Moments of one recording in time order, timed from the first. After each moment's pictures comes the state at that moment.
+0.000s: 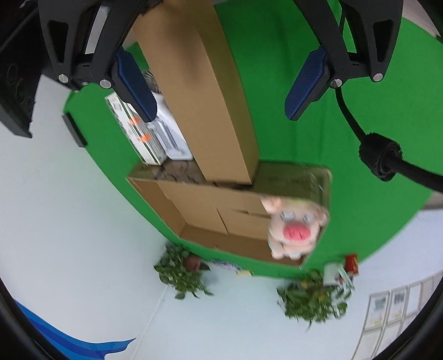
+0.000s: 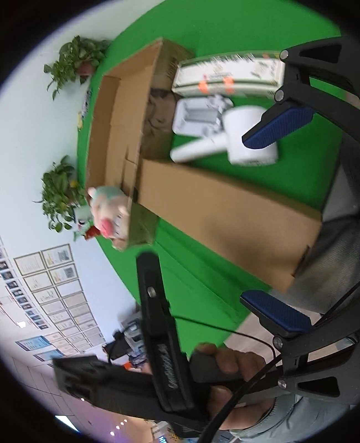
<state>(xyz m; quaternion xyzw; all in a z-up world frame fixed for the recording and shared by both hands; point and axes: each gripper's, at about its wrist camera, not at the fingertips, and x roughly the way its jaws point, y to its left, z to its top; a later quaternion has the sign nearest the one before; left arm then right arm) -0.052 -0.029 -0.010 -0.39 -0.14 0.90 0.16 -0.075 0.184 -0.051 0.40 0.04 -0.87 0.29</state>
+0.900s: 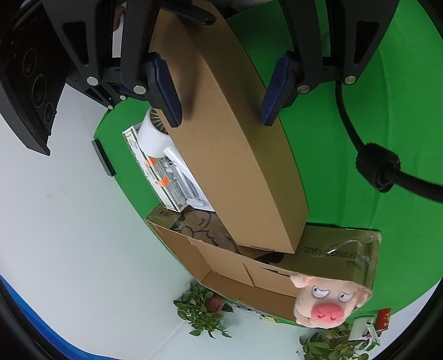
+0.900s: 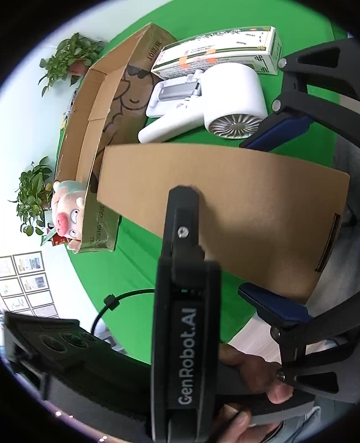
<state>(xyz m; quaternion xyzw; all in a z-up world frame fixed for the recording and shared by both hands) -0.084 -0.017 -0.079 -0.46 -0.18 0.83 0.25 -0.081 0.144 -0.099 0.44 0.08 -0.86 0.24</state>
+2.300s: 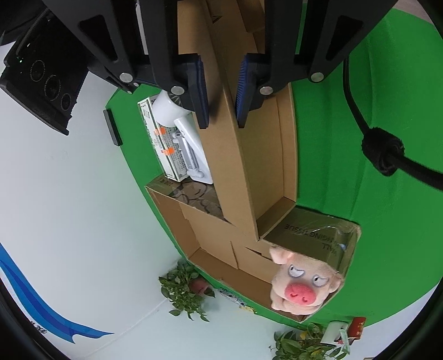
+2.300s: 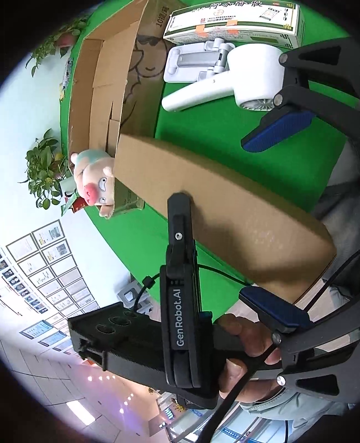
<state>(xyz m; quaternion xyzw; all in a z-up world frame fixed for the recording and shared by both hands) -0.095 -0.035 -0.045 -0.44 -0.25 0.83 0.23 -0.090 0.161 -0.069 0.43 -0.02 -0.83 0.37</state>
